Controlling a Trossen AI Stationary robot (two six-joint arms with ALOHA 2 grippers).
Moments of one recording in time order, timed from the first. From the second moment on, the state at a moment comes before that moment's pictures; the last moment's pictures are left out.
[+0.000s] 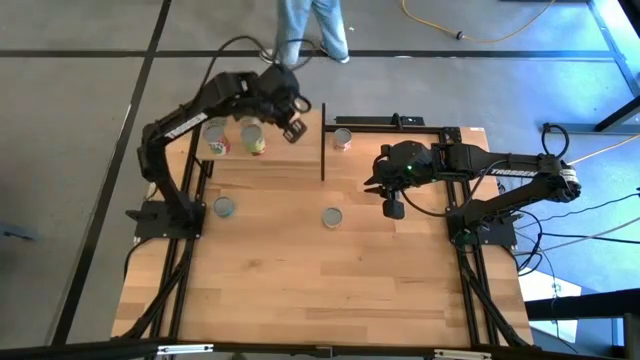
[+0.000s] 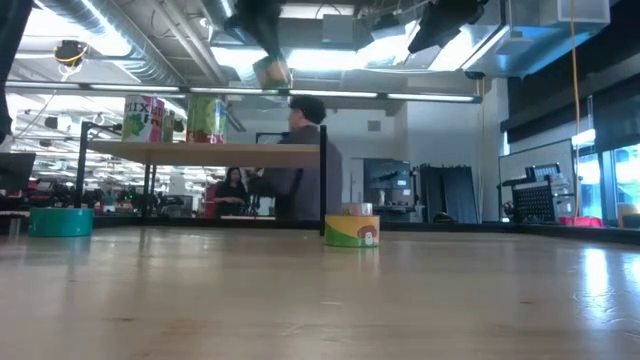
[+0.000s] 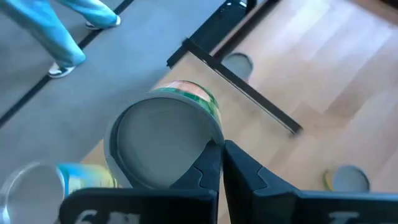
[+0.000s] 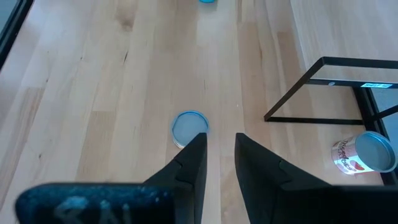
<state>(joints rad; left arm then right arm) 0.43 1.71 2.07 -1.29 -0.26 -0.23 -0.07 1.24 1.22 -0.74 0.00 -0.11</state>
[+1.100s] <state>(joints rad) 0.57 1.98 2.07 -1.38 -0.20 -0.15 -0.07 1.24 1.22 -0.74 0.00 -0.11</state>
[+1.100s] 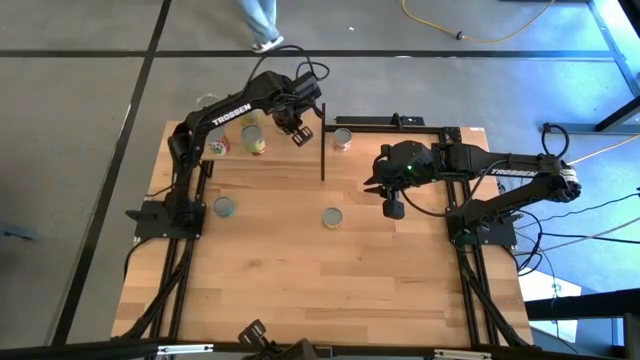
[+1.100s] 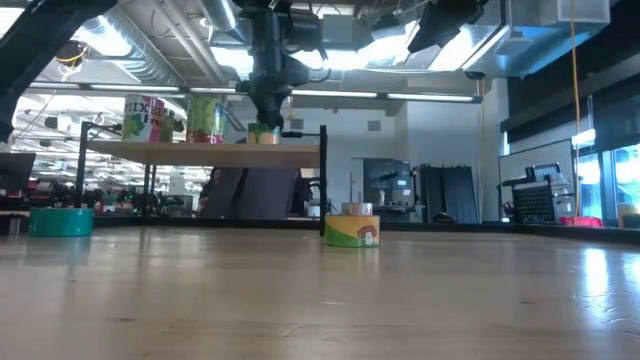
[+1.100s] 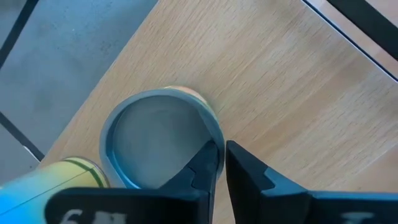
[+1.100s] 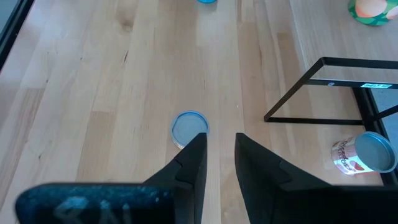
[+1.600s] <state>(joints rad) 0.57 1.98 2.16 -1.41 -0.22 -0.15 -0.07 1.24 1.22 -0.74 0.00 -0.11</state>
